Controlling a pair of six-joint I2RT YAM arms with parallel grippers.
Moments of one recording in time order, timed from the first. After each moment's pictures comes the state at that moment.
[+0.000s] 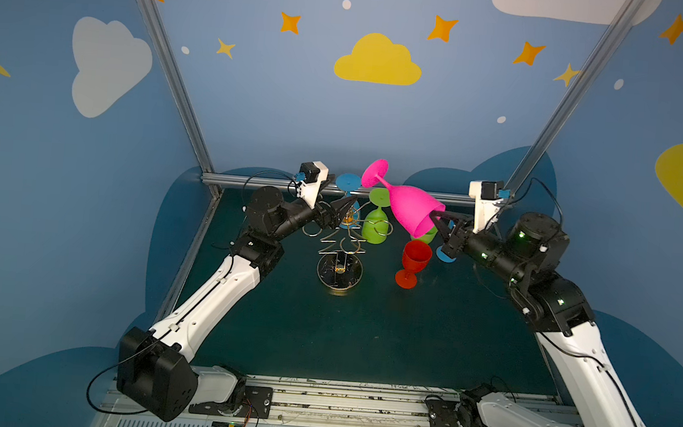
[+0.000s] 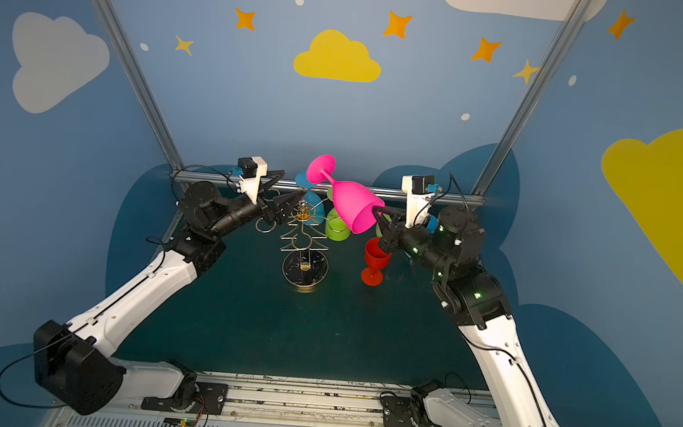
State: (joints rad) left arm -0.36 1.32 1.18 0.32 0.43 -0.09; right arm 0.47 1.02 1.43 -0.52 -0.26 0.27
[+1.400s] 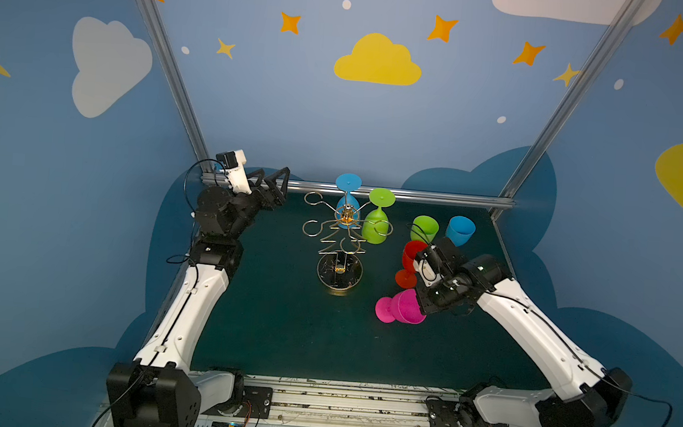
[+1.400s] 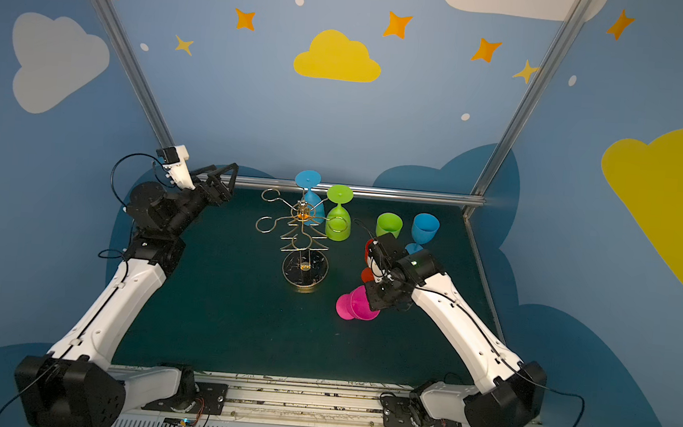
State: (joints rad) left arm -0.02 1.21 1.10 0.26 0.32 -0.49; right arm 0.62 1.35 1.31 -1.29 0.02 0.24
